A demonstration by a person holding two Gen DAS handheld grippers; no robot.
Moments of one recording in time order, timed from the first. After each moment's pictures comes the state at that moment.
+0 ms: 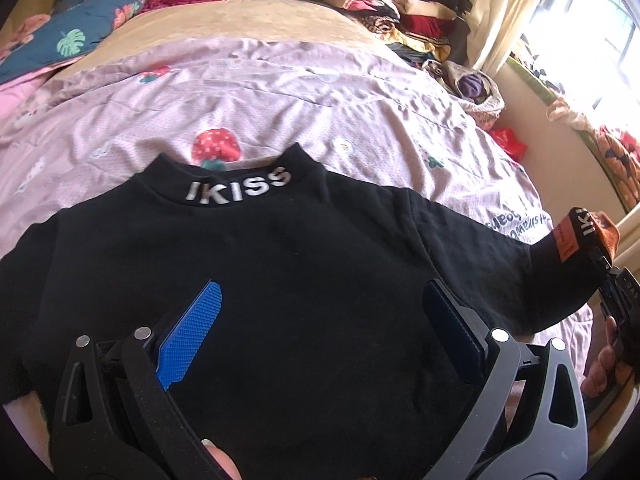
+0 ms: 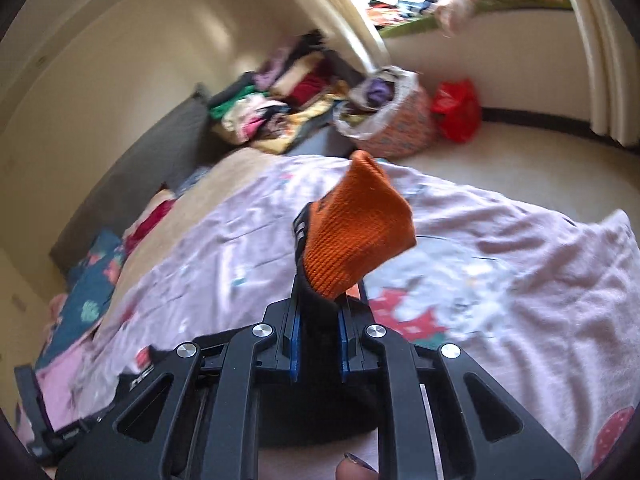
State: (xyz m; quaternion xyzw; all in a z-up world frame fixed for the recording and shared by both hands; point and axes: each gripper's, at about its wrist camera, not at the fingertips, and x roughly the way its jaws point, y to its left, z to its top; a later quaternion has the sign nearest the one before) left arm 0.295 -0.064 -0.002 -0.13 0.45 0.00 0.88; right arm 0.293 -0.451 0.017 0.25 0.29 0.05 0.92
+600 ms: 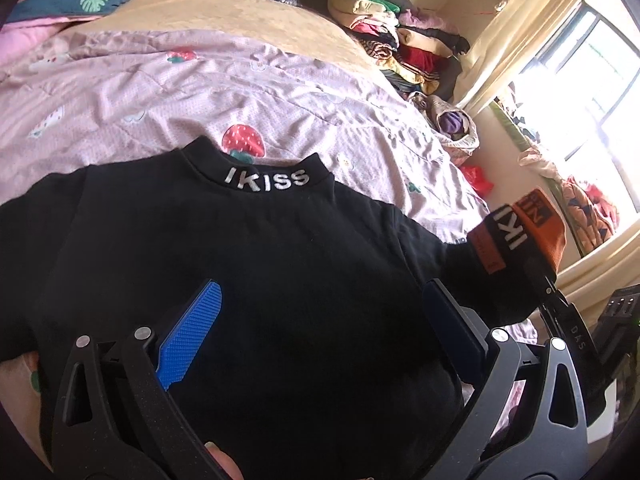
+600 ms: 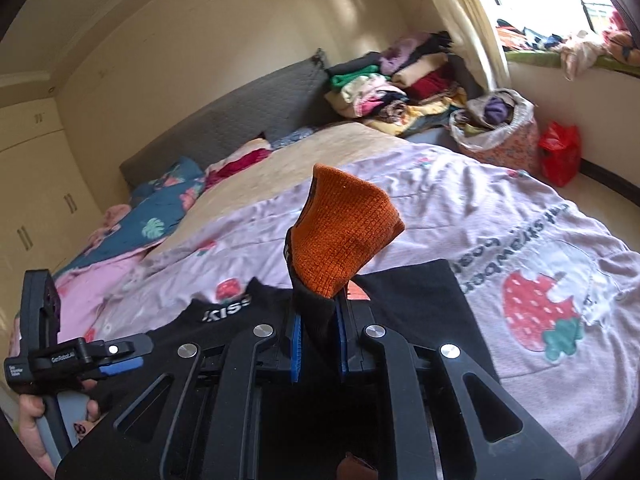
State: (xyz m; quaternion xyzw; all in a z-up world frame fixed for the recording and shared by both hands) left arm 0.250 -0.014 0.014 -0.23 0.43 -0.04 0.87; right arm 0.256 -0.324 0.050 0.14 0.27 0.21 0.93
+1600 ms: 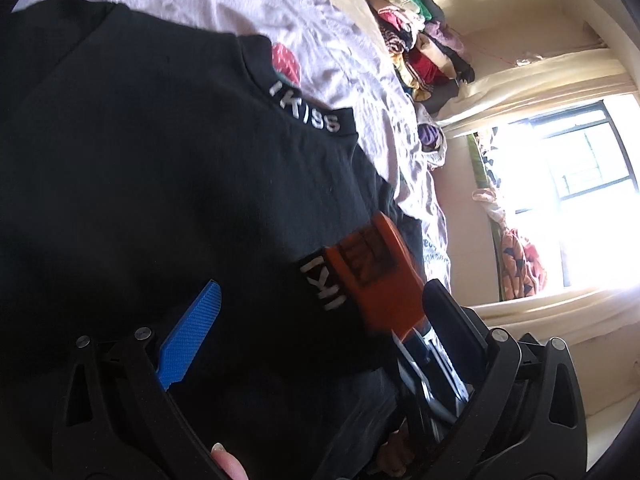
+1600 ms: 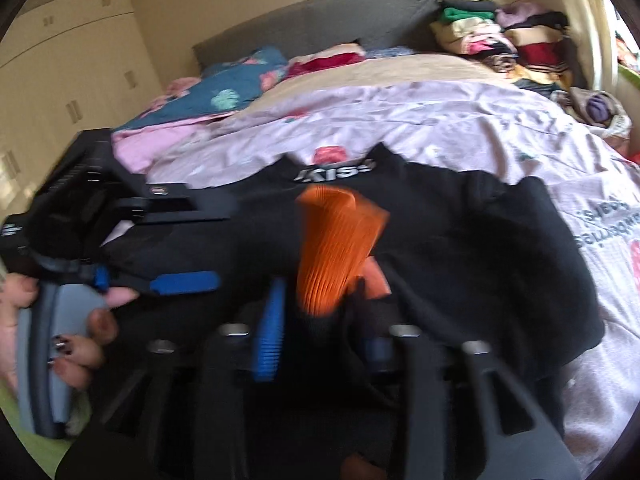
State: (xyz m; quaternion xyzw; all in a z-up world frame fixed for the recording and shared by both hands) left arm 0.235 0.032 -0.054 -0.43 0.45 -0.11 0.78; right arm 0.219 -0.196 -0.009 0.00 0.37 0.37 0.85
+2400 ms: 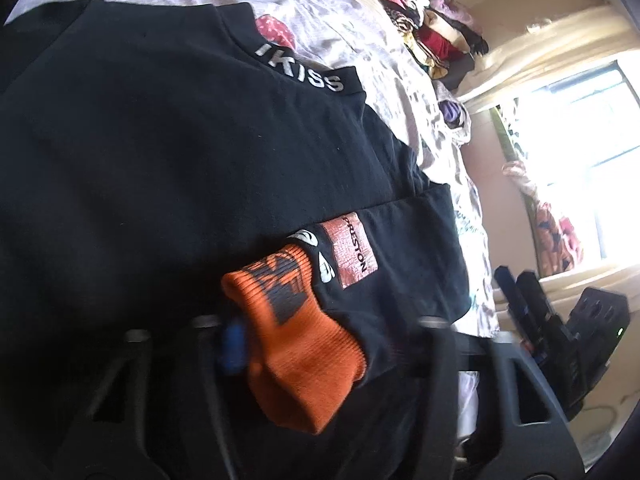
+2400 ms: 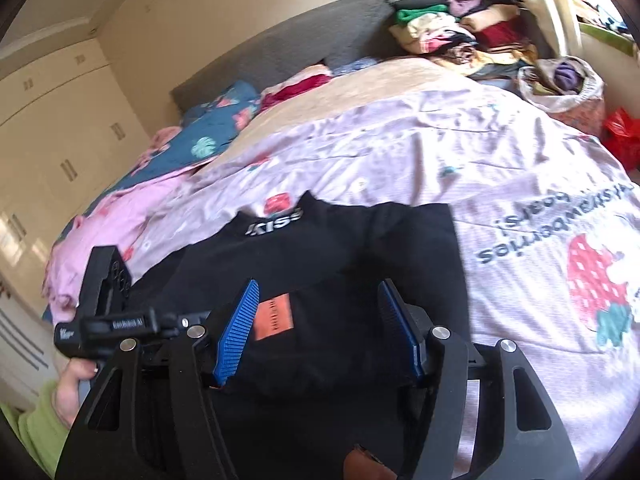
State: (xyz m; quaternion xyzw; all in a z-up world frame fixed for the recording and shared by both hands) left arm 0.237 -0.009 -0.061 -0.35 0.48 -0.08 0.80; right arm 0.262 -0.314 0.028 0.10 0.38 0.31 0.87
